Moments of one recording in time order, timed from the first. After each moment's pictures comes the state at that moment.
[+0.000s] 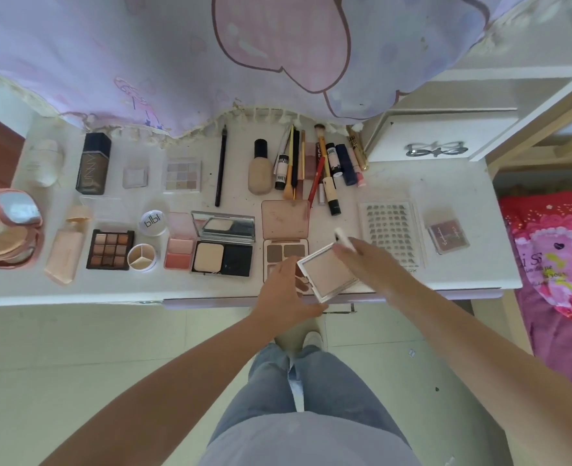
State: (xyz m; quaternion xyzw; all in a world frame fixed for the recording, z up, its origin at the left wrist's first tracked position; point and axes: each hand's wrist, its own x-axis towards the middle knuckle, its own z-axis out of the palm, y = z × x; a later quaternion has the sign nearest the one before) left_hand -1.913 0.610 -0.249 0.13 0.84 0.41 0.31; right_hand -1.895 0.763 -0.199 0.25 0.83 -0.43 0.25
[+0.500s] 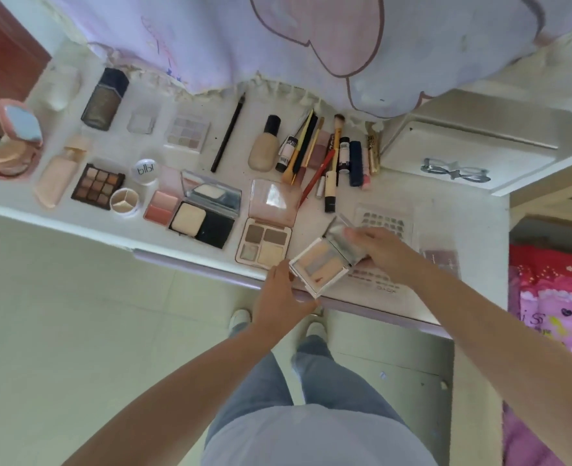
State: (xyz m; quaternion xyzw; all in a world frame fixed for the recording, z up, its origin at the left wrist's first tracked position) left_hand -1.868 0.670 -0.277 -0.04 0.87 0.41 0.25; right_hand -1.921 0.839 -0.218 0.16 0.76 -0.53 0.33
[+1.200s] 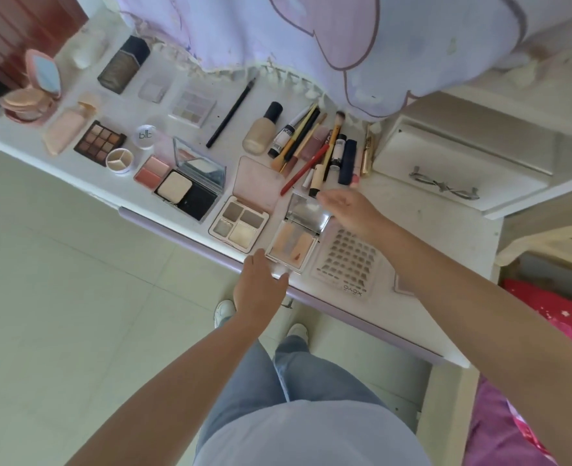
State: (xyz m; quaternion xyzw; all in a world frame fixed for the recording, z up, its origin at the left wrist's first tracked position) left_hand -1.855 0.719 -0.275 -0.20 0.91 0.31 0.20; right_hand -1.965 0.865 -0.234 0.00 0.83 -0.47 0.31
